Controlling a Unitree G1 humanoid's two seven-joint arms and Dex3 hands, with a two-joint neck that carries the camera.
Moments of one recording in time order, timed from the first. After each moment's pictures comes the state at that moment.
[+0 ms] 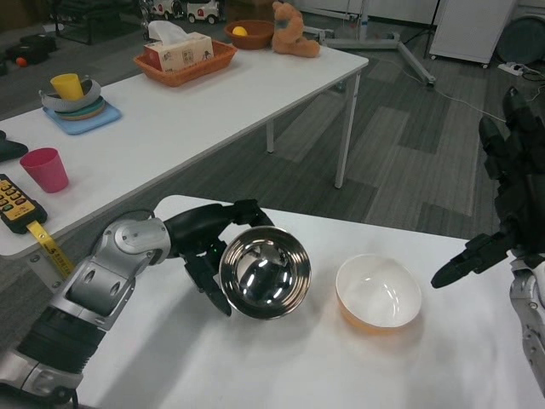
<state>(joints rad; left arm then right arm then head) -0.24 0.40 0.05 -0.12 0.14 0.32 -0.70 -0.51 -0.49 0.18 0.42 0.41 -0.63 -0.01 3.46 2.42</state>
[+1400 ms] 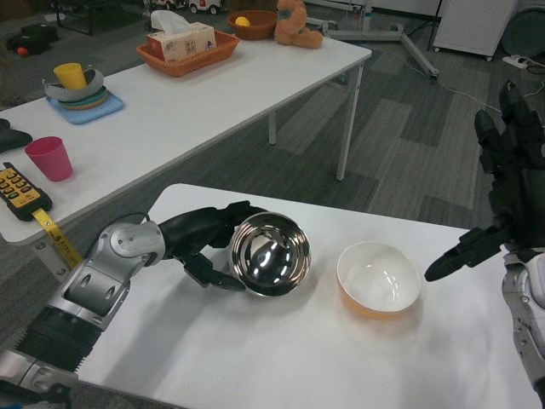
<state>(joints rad) -0.19 0.40 0.07 -0.06 0.17 0.19 -0.69 -0.49 -0.47 0.18 0.40 0.40 -0.63 -0.01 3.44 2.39</state>
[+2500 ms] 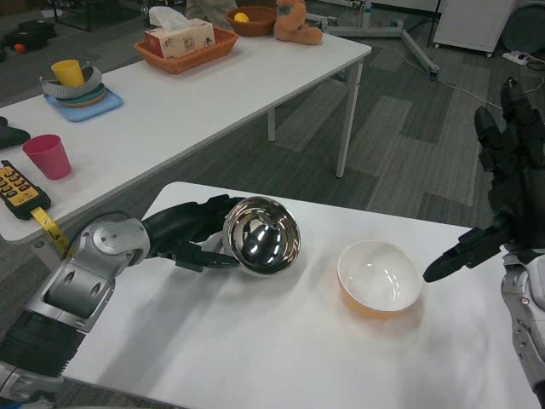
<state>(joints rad) -0.14 0.43 0.10 -0.16 0.15 0.35 -0.66 -0.47 -0.47 0.17 0.35 0.40 -0.63 -0.01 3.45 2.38</state>
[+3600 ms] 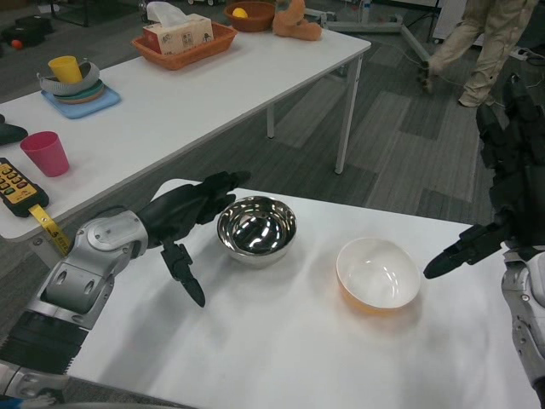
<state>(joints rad) -0.14 0.39 0.17 -0.16 0.02 0.26 -0.58 -0.47 -0.47 0.17 0.35 0.40 -0.63 -0.01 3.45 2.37</state>
